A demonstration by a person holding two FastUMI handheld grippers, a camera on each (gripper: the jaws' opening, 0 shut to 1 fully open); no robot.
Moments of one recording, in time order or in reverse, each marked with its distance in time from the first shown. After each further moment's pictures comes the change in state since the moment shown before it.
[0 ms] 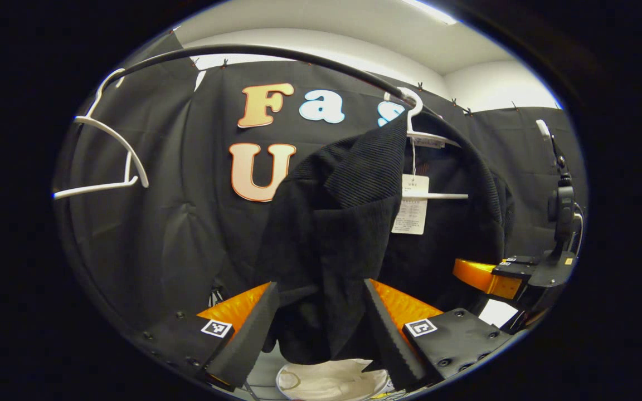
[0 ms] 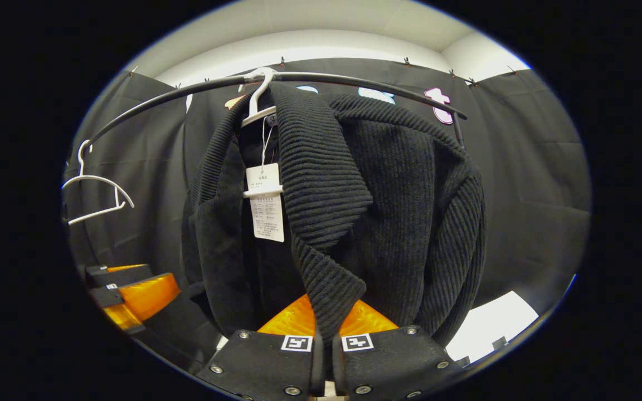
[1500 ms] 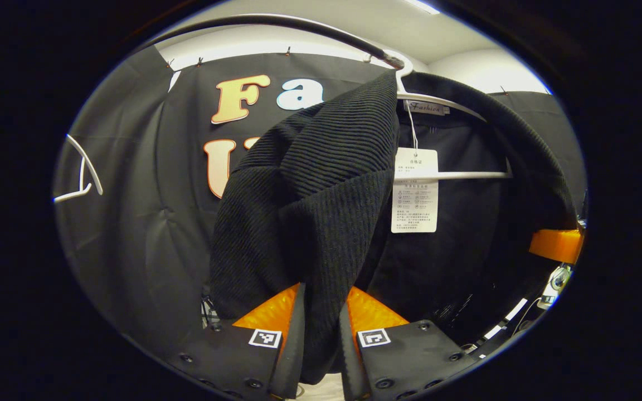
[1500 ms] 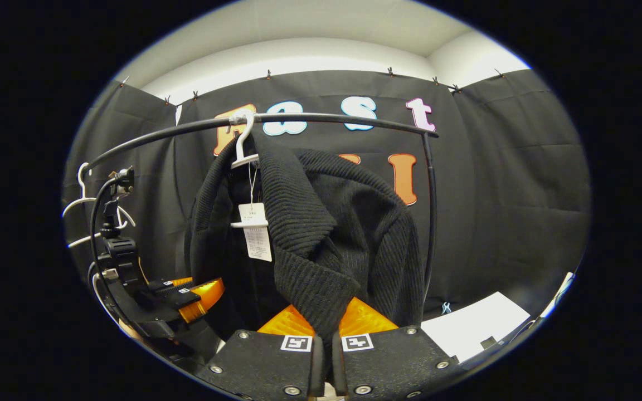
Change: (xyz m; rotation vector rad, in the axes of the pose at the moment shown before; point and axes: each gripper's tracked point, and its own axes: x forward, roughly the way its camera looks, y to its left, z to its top) left arm 0.067 -0.015 -0.001 0.070 0.008 -0.019; right arm -0.056 -0.029 0.048 0.027 -0.048 -0.071
